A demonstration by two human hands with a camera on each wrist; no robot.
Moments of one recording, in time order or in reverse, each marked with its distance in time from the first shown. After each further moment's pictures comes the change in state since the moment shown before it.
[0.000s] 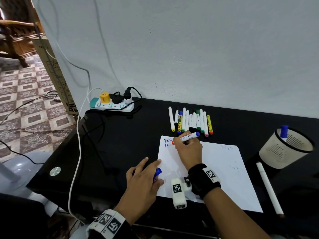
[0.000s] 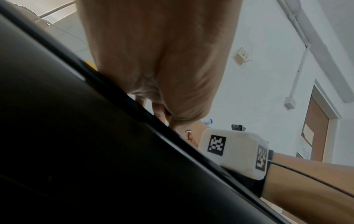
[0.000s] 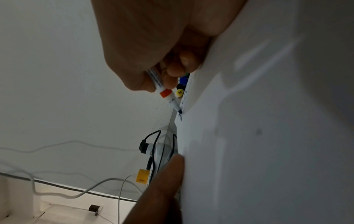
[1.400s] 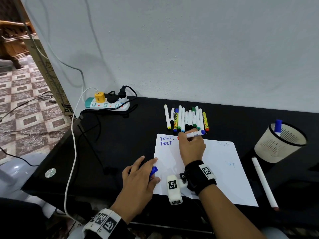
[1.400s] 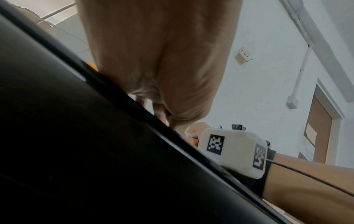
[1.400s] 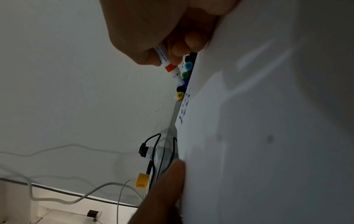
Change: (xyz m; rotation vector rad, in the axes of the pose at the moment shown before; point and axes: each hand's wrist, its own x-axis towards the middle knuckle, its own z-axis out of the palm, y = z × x) left_hand 0.000 0.000 0.000 0.001 -0.012 -0.016; right_hand 0.003 -0.001 -0.007 0.093 0.238 0.149
